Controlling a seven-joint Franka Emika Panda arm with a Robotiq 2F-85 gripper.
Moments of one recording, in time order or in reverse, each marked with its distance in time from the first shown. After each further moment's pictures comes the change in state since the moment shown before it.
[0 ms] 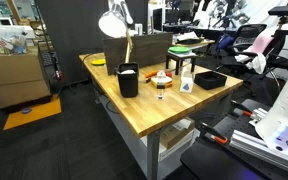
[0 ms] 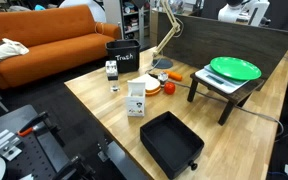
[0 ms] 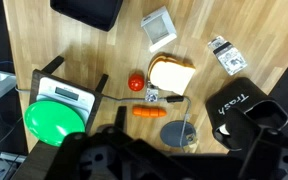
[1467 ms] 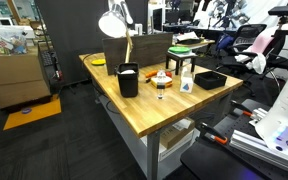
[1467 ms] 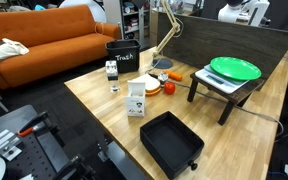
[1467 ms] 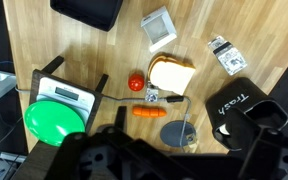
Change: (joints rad) arm 0.000 0.000 0.000 0.000 0.000 0.000 0.000
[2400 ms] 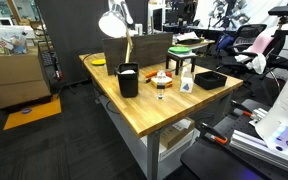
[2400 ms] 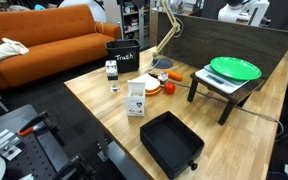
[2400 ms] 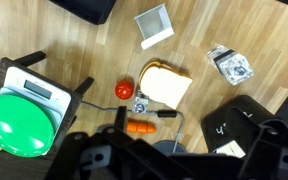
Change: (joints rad) arm 0.017 0.277 0.071 0.143 -0.004 0.003 -0.012
